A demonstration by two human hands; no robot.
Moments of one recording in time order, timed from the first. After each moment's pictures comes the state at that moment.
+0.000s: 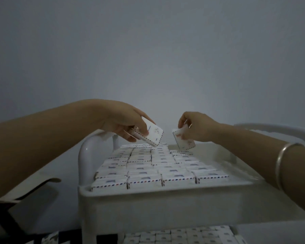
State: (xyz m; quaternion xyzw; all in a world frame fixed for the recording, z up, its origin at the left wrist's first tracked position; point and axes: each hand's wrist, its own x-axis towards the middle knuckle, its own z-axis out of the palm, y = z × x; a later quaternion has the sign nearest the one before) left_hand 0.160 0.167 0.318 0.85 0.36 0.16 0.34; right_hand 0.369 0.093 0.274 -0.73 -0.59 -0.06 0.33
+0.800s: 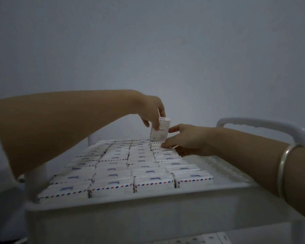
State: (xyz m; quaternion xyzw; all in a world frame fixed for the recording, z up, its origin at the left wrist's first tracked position) left_hand 0.280 0.194 0.322 0.95 0.29 0.10 0.06; right_hand 0.369 0.083 0.250 -0.69 -0.50 0.30 0.43
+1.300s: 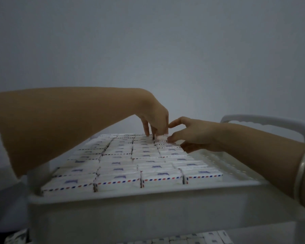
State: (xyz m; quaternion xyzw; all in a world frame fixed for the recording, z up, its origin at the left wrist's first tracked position) left_hand 0.284 0.189 0.307 0.95 0.30 -0.07 0.07; right_hand 0.371 0.081 0.252 -0.72 -0.49 0.25 0.43
